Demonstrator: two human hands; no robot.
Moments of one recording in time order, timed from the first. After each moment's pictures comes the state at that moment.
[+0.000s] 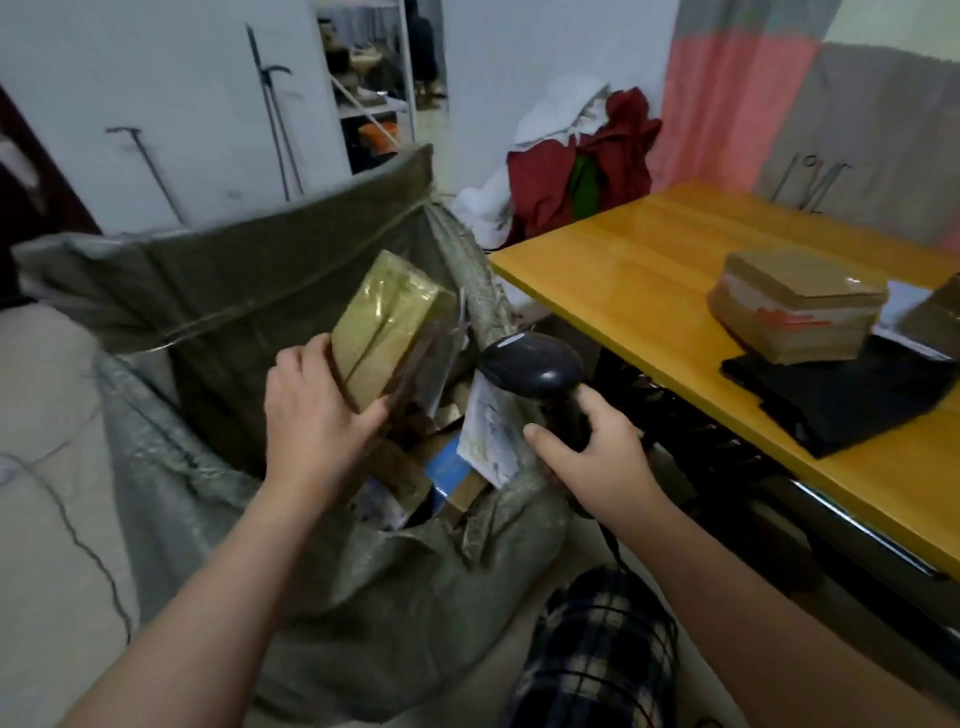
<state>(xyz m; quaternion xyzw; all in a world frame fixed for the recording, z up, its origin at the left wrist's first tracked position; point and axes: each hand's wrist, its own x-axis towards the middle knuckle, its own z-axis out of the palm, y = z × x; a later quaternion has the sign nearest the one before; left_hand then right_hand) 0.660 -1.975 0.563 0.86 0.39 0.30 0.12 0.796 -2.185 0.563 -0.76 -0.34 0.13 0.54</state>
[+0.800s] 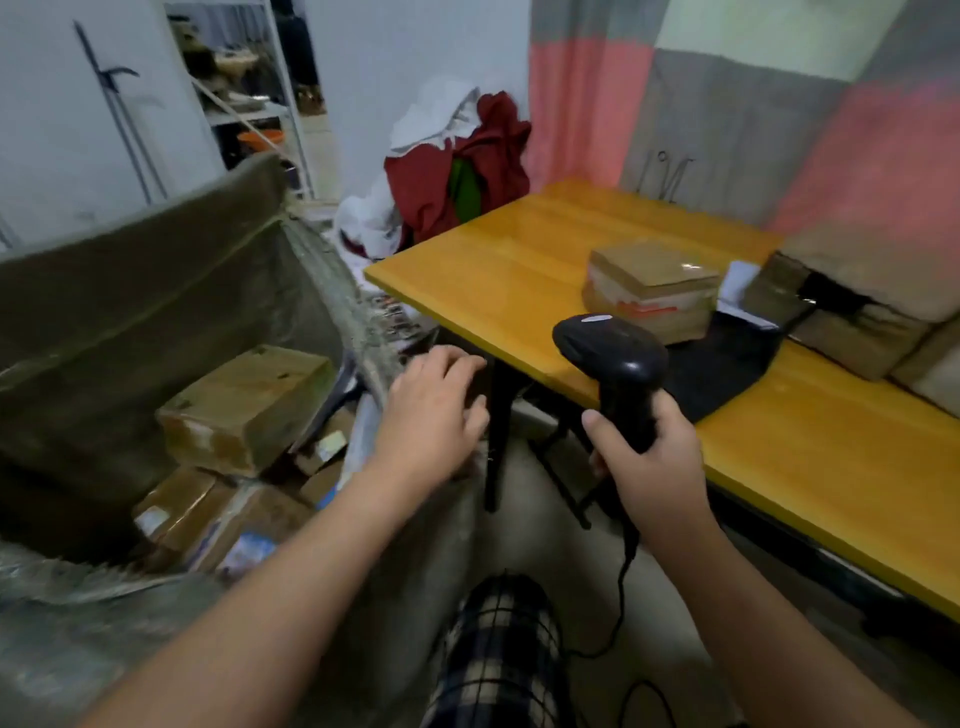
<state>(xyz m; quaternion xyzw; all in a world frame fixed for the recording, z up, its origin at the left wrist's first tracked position) 0.799 -2.092 0.567 0.96 0.10 0.21 0.15 0.839 -2.288 0.573 -0.76 -0.17 -0.02 0.63</state>
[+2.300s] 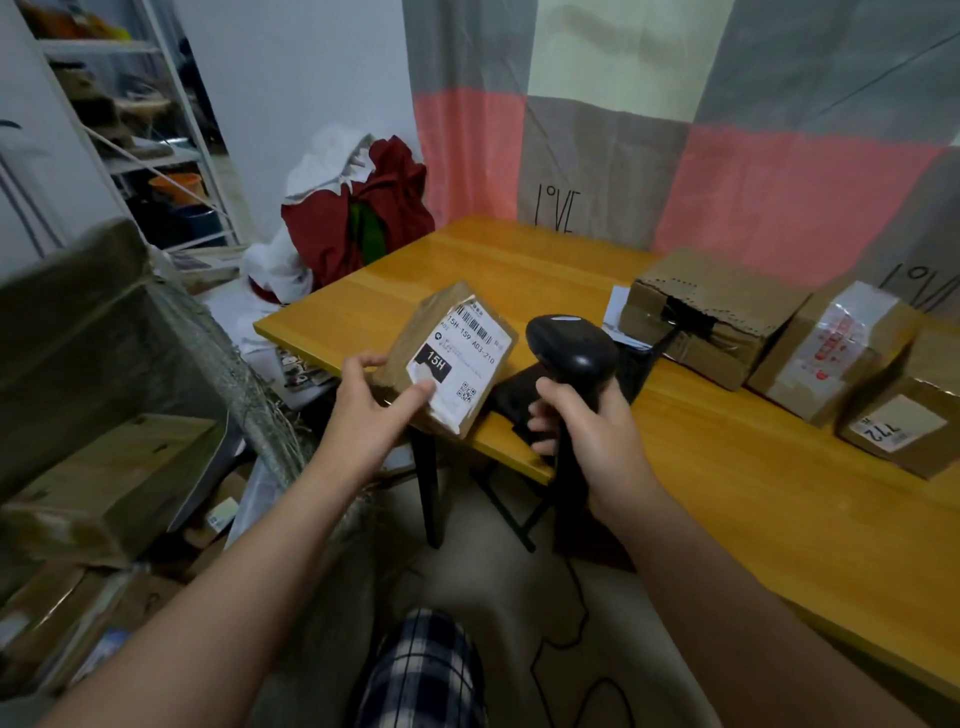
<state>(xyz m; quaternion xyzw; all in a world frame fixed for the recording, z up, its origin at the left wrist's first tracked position) 0.869 -2.126 0.582 0.77 0.18 0.17 0.59 0.908 -2.334 0.606 -0.64 -0.05 0.10 0.76</state>
